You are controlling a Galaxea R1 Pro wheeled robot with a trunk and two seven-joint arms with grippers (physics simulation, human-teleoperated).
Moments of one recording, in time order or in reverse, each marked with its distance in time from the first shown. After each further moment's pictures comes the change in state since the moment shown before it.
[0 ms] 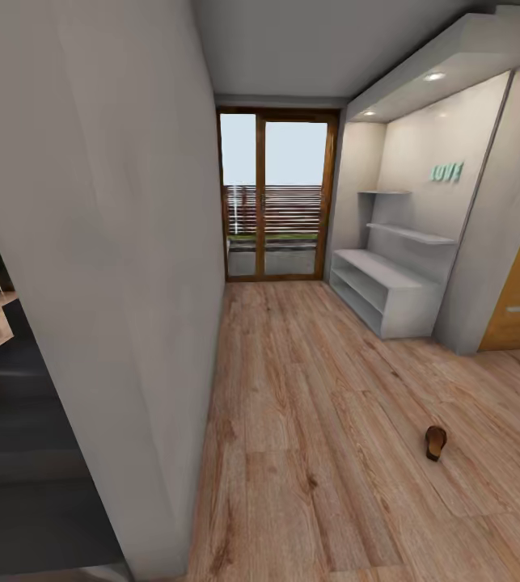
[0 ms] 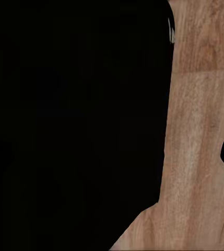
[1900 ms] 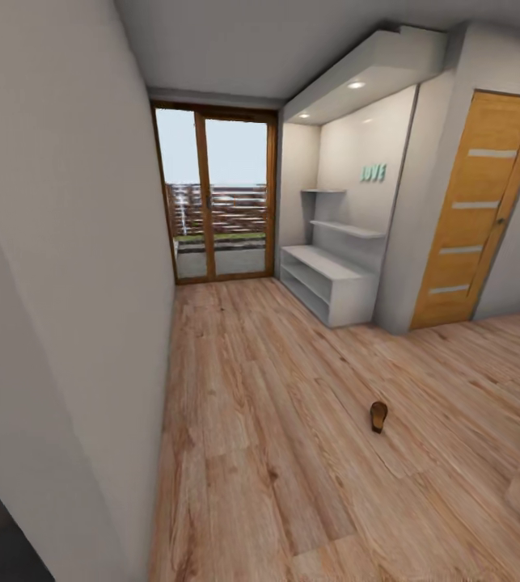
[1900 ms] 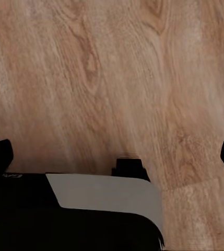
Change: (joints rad) left arm -0.066 0.038 0.022 -0.222 0.030 -0.097 0.005; right arm -0.070 0.013 0.001 -0.309 0.006 -0.037 -0.004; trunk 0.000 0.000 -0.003
